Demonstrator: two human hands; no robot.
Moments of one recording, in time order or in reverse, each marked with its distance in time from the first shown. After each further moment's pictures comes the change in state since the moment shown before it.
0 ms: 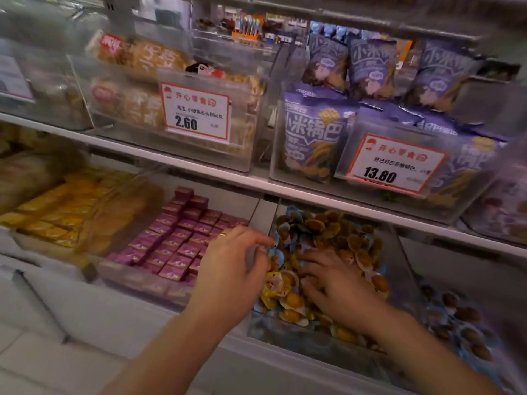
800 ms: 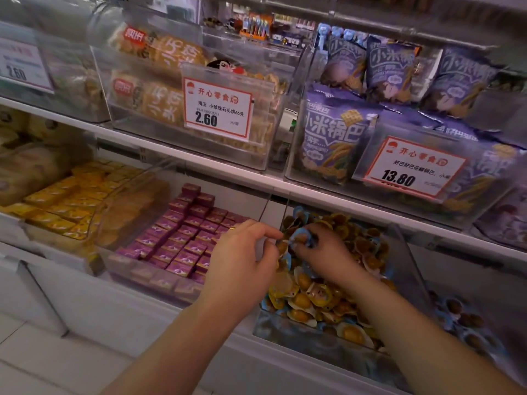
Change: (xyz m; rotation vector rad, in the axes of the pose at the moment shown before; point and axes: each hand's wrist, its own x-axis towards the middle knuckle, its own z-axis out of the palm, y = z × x) left_hand 0.006 0.002 -0.004 -0.071 0.014 -0.063; right_hand 0.068 -0.013 -0.002 0.502 0.138 0.289
